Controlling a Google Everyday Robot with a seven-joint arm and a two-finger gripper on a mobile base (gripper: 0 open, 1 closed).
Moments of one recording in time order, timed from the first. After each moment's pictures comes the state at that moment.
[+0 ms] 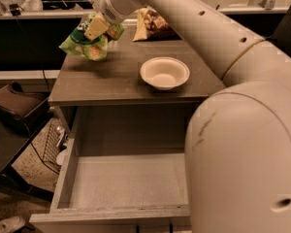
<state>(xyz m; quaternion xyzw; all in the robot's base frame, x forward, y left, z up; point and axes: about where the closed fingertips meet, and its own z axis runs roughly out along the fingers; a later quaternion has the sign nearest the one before) 0.791 0.126 0.945 -0.51 0.73 0.09 0.44</state>
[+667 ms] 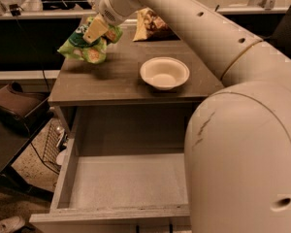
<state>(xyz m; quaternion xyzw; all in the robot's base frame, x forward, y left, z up) 0.791 0.130 0.939 -0.51 0.73 0.10 0.44</state>
